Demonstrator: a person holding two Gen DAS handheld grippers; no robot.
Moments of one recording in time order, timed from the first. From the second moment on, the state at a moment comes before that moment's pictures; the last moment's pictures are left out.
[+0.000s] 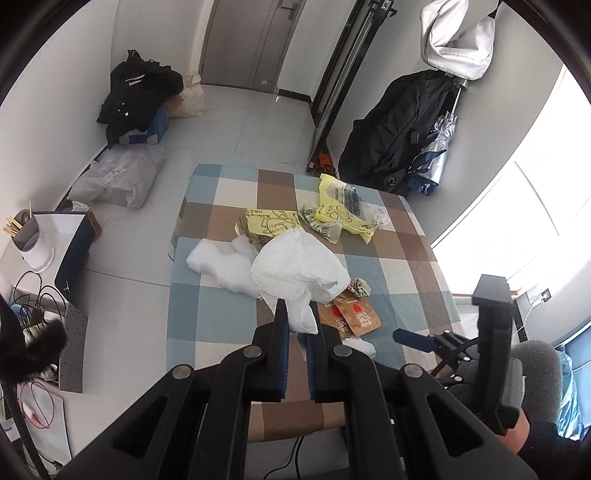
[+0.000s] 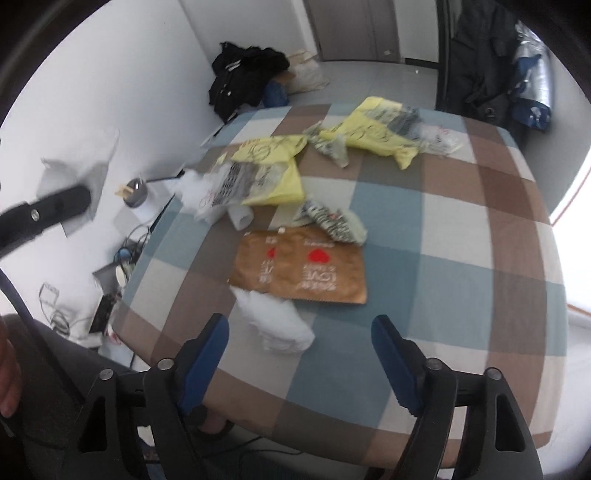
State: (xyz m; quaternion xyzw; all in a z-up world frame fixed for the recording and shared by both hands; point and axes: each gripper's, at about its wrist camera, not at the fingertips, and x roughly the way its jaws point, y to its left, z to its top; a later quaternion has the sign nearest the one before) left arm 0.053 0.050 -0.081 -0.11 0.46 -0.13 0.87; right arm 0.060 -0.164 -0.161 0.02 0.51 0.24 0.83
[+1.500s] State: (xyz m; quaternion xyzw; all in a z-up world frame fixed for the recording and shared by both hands) left arm 0.034 -0.038 -0.033 -0.07 0.42 -0.17 0.89; right arm -0.032 -0.299 -0.005 0.10 0.35 0.25 0.89
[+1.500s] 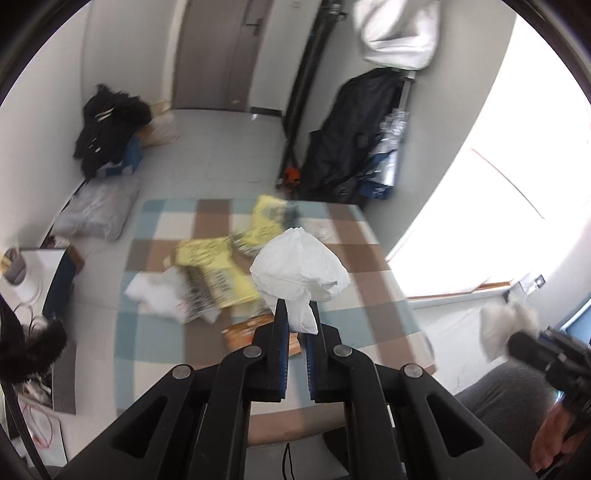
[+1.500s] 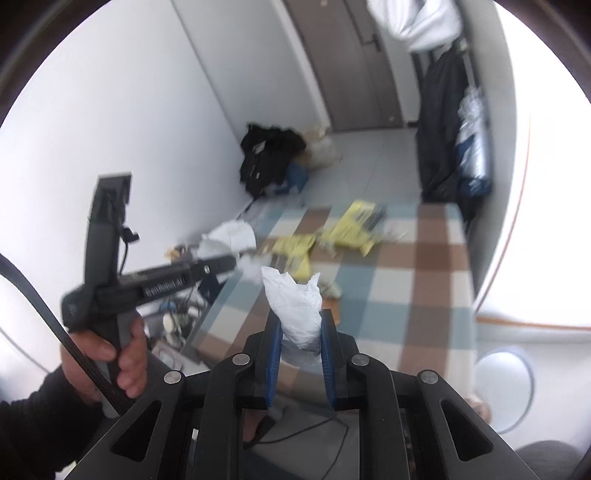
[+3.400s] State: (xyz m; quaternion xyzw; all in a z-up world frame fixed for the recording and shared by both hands) left arm 0.133 -0.418 -0.222 0.05 0.73 -0.33 0.60; right arm 0.039 -0.573 -0.335 0.33 0.56 0.02 0.76
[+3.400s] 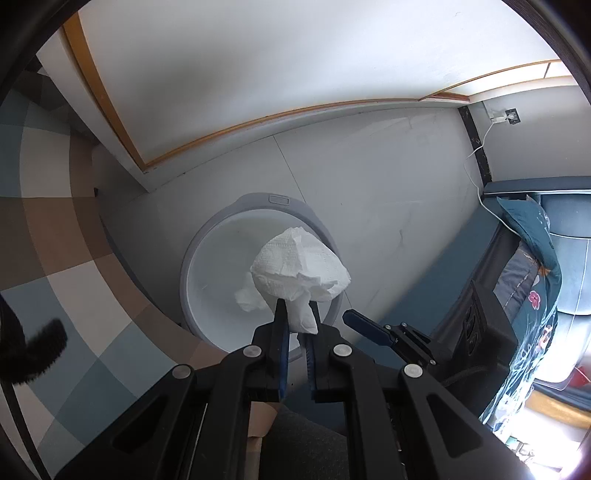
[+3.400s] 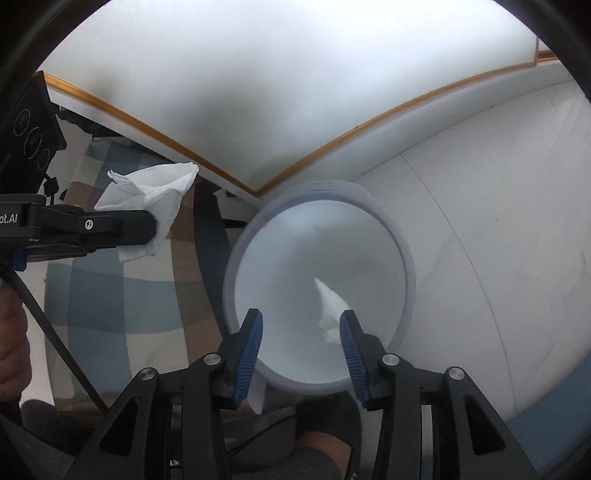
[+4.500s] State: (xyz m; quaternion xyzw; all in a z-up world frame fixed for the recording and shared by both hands) left arm 0.114 -0.381 -0.181 0.10 0.64 -0.30 0.69; right arm 0.010 -0.597 -0.278 0.35 0.50 -0.03 0.79
